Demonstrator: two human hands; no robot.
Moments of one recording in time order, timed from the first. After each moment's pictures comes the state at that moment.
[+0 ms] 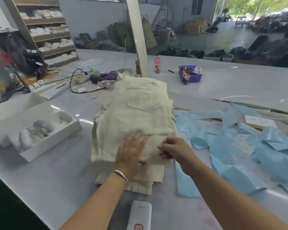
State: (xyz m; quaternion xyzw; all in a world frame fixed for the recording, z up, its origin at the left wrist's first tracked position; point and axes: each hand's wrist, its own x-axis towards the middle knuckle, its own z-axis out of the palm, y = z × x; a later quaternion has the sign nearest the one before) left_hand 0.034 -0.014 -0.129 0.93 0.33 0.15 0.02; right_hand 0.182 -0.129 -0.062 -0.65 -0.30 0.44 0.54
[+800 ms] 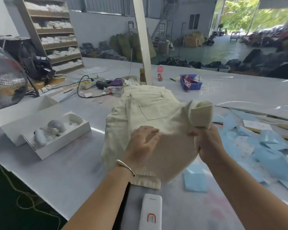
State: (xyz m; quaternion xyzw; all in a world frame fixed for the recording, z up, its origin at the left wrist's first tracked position) left_hand -0.004 -0.057 -0.034 0.82 0.29 0.32 0.37; right_hand 0.151 -0.164 0.002 -0.66 -0.19 0.22 0.70
